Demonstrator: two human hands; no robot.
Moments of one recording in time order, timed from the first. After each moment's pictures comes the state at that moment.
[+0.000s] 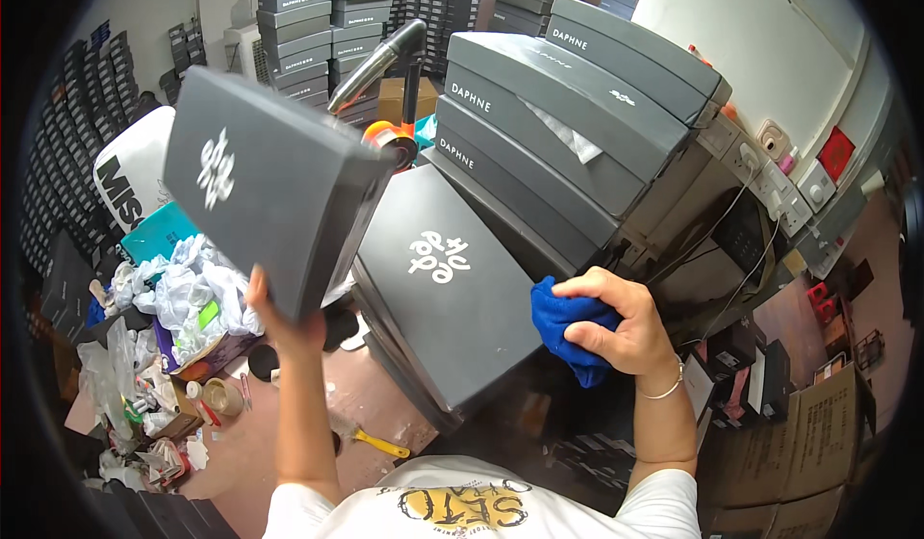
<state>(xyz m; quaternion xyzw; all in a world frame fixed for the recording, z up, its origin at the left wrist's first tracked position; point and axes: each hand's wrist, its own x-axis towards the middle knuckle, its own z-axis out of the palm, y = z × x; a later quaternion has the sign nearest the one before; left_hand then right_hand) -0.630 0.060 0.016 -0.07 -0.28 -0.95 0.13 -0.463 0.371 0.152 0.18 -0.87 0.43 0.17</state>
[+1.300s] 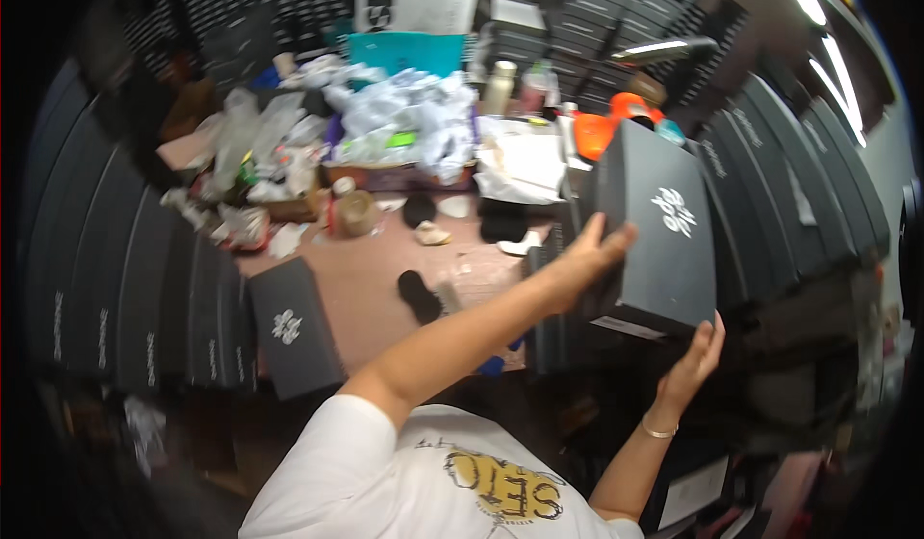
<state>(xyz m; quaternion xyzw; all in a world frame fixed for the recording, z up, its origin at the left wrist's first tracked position) -0.528 0.087 0.010 -0.01 -0.54 -0.82 -0.20 -0.447 0.294 0.010 -0.04 -0.75 0.57 0.33</state>
